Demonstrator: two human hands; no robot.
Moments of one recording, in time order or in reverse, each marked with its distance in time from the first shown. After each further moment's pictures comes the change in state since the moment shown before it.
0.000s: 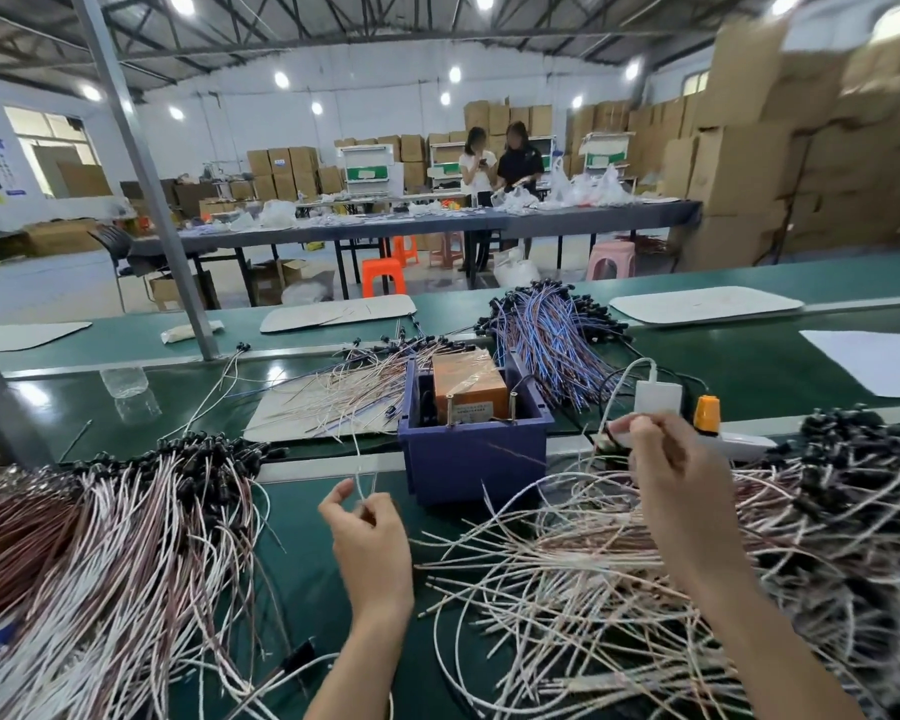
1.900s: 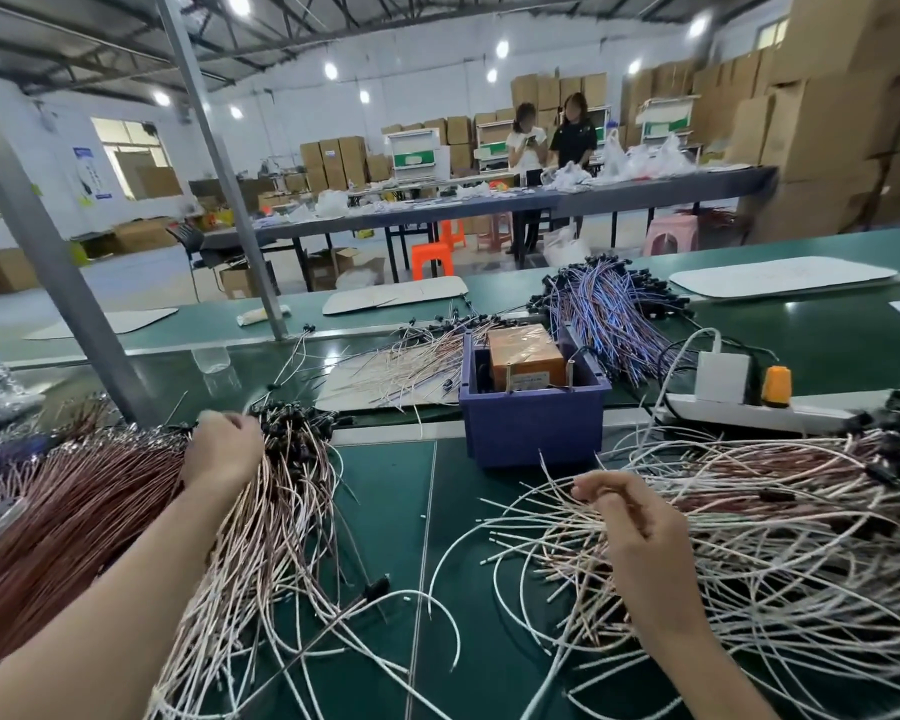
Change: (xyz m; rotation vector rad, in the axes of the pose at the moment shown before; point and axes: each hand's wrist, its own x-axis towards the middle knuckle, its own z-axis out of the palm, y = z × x) left_hand 0.153 0.063 -0.165 0.794 0.072 -0.036; right_hand -0.087 0.012 0.053 0.233 -0.164 0.172
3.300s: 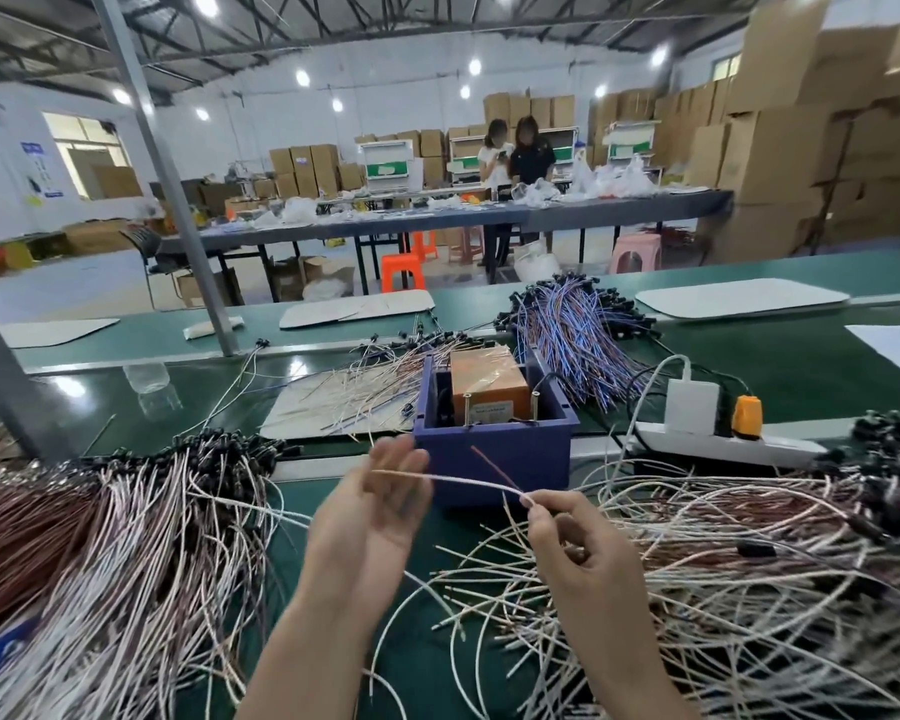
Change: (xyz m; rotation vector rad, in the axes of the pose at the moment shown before) left_hand -0.159 0.099 0.073 -1.495 -0.668 -0.420; right_hand 0.024 -0.001 0.013 -0.066 -0.035 -0.068
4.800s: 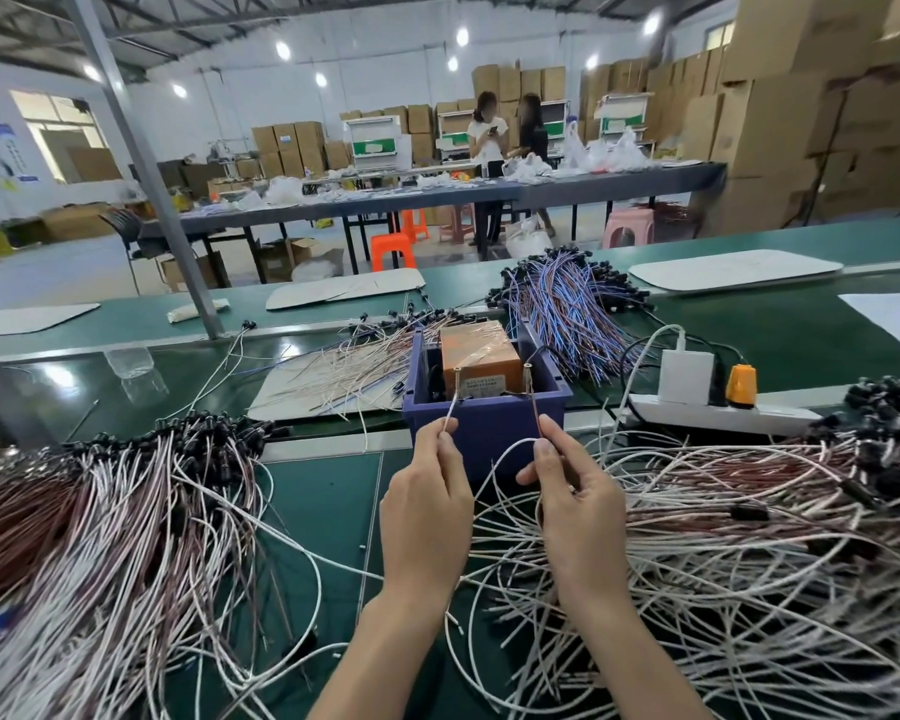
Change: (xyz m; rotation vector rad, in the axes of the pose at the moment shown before) left_hand 0.019 -0.068 0.006 1.348 0.067 0.819; right_hand 0.030 0.020 0.015 0.126 0.183 0.091
